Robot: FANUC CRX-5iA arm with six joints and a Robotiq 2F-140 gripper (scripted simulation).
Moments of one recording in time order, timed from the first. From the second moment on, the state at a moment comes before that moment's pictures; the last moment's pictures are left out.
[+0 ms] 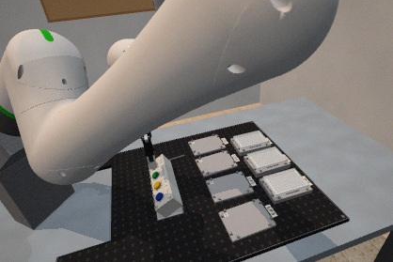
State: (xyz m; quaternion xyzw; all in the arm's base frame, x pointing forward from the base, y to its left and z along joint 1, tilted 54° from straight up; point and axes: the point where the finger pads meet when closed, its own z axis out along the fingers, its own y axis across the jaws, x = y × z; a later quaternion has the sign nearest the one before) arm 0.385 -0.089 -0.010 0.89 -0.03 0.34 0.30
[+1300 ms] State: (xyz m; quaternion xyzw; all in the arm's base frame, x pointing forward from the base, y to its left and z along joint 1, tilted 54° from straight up) arm 0.397 -0.101 -0.023 0.89 -0.03 0.34 0.30
